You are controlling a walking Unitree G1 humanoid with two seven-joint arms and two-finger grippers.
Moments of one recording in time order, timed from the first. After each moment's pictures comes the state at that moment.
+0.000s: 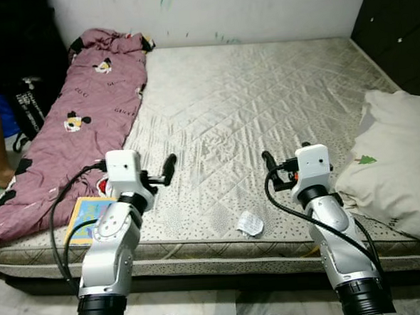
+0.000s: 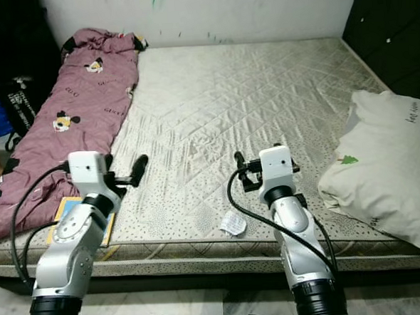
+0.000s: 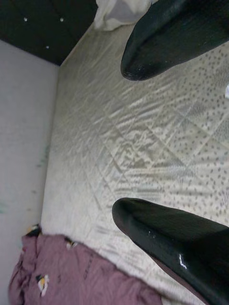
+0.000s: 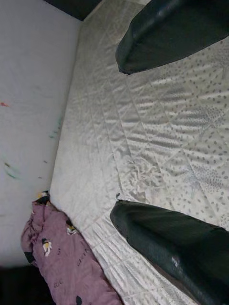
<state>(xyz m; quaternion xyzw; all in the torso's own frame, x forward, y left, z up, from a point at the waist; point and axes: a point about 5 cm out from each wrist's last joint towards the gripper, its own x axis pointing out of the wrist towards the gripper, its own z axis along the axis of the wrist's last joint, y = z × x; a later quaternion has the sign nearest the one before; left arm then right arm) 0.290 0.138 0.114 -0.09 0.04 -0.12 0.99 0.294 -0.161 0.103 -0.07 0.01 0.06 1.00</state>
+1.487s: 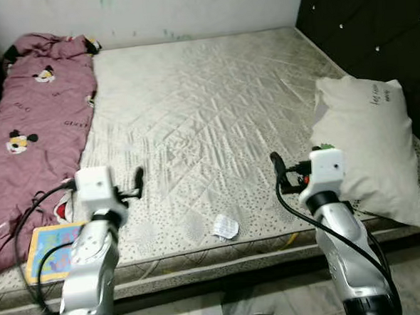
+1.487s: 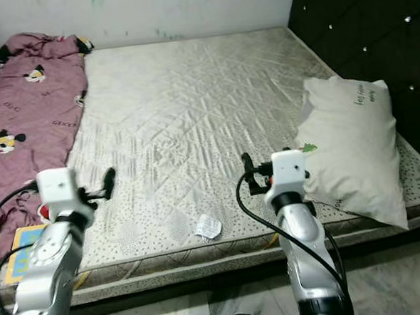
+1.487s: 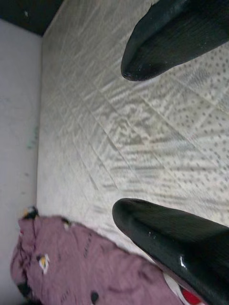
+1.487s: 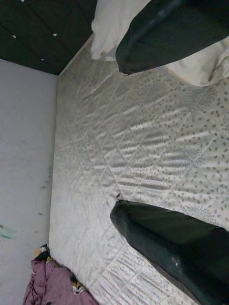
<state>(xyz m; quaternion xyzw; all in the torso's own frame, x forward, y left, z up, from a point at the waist) 0.266 0.187 0.098 -0.04 0.05 0.01 1.00 0.274 -0.169 0.109 -0.03 0.00 0.03 1.00</state>
